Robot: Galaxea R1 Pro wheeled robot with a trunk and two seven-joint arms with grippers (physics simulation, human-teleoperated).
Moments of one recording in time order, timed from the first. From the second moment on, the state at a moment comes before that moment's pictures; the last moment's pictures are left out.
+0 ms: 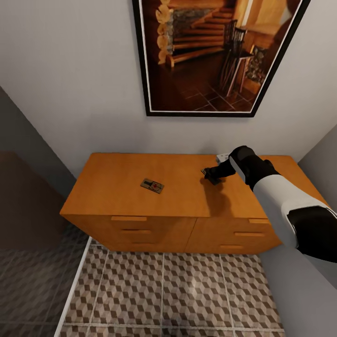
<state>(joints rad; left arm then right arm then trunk) -0.23 0.09 -0.05 0.07 -0.12 -0.80 0.01 -1.45 -0.06 0.25 -0.40 0.07 0.89 0.36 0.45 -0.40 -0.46</state>
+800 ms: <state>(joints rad) -0.23 0.09 -0.05 0.07 -0.12 -0.80 0.01 -1.45 -0.06 0.25 -0.40 0.07 0.89 0.36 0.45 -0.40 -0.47</state>
